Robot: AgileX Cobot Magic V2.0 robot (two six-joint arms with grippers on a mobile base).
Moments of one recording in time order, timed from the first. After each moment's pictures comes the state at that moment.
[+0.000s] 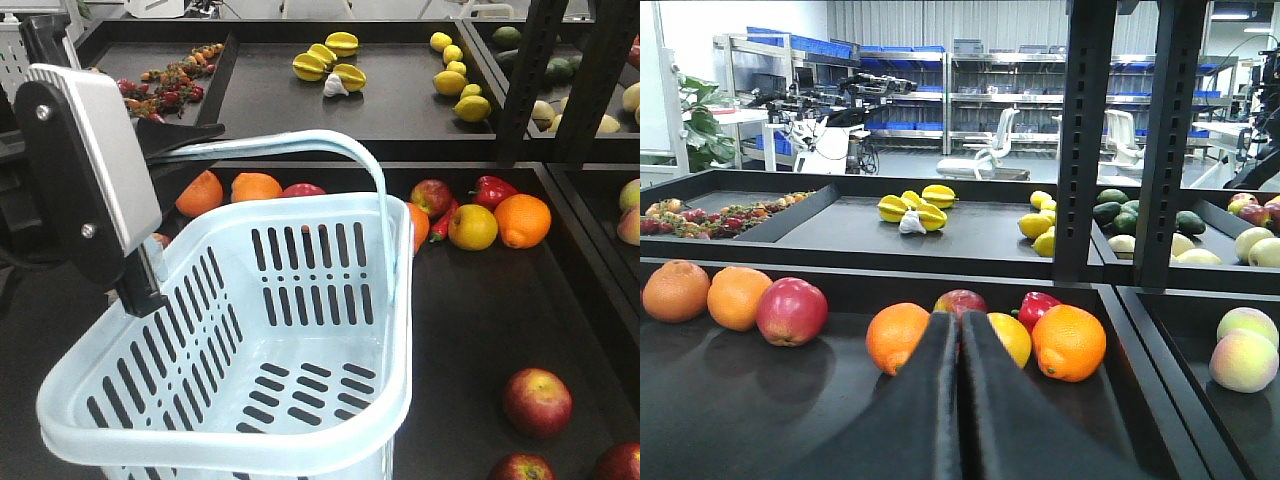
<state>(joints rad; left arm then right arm) -0.60 1.07 -0.96 -0.86 0.21 1.94 0.07 -0.01 0.03 -0.05 0.00 0.02</state>
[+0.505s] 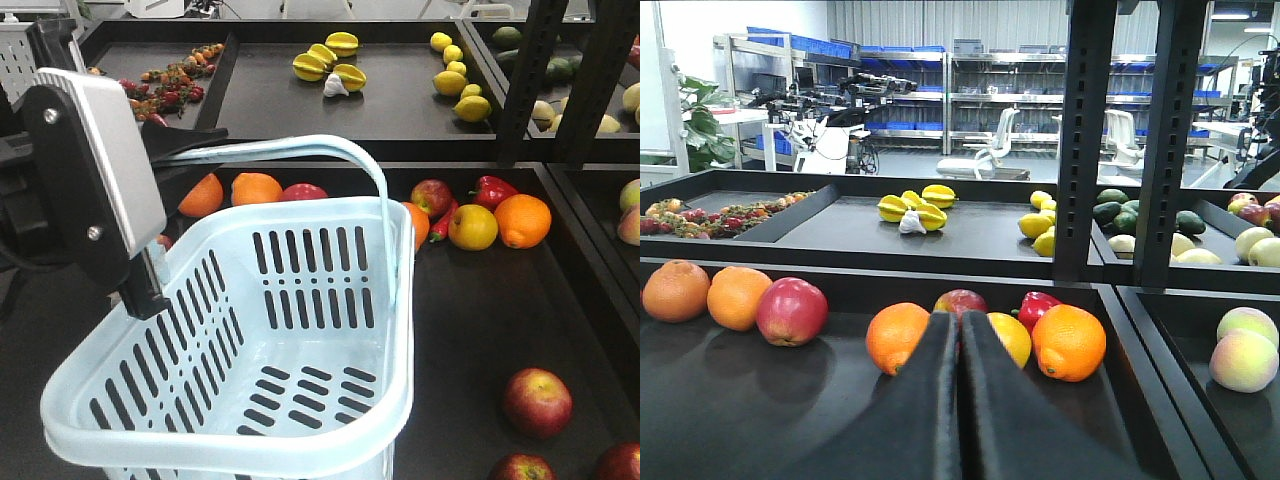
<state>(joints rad) -0.60 1.08 -0.96 -0.86 0.22 1.94 0.07 -0.01 0.03 -0.05 0.00 0.02</state>
